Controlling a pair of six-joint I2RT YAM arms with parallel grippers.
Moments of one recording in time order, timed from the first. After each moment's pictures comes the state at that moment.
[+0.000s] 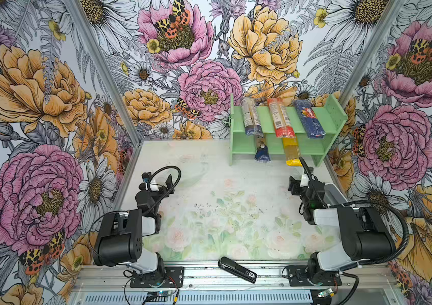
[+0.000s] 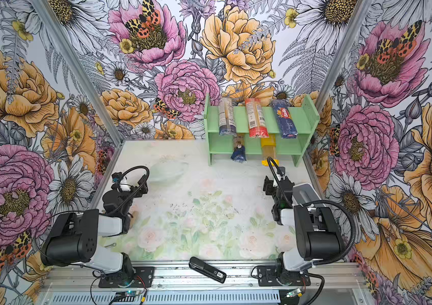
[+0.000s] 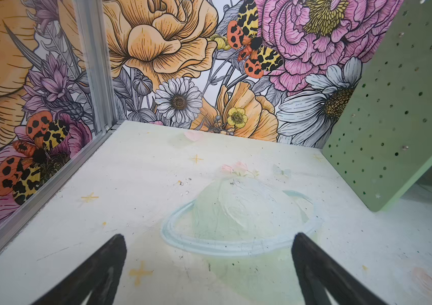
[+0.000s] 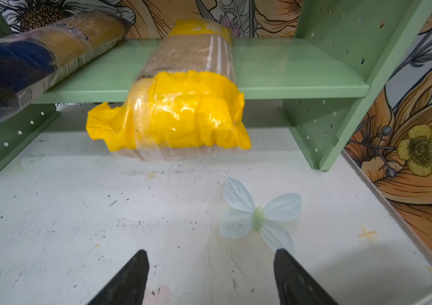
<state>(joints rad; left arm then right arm) 0.15 1.53 0.26 1.19 0.16 -0.14 -0.04 1.52 0.39 0.80 0.02 0.01</state>
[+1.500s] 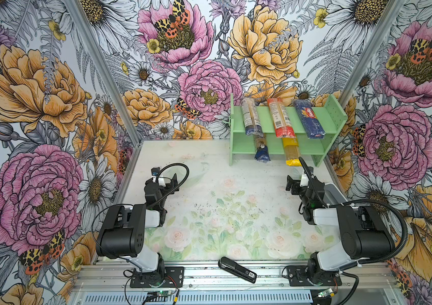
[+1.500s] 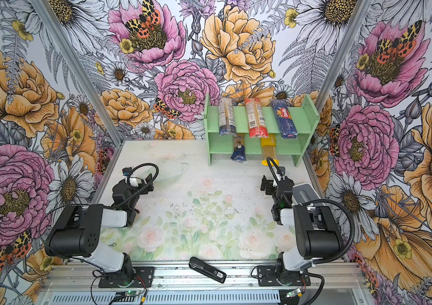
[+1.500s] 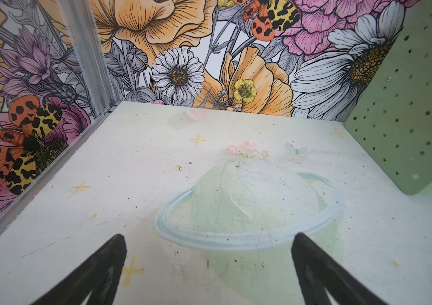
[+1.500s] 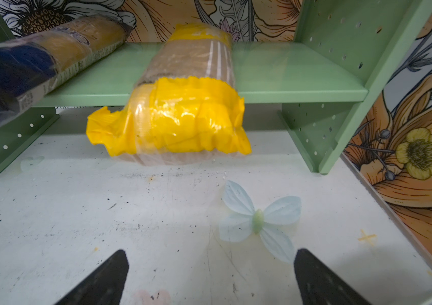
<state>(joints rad) 0.04 1.57 0.37 0.99 0.01 -0.08 -0.04 1.53 0.40 0.82 0.01 0.01</state>
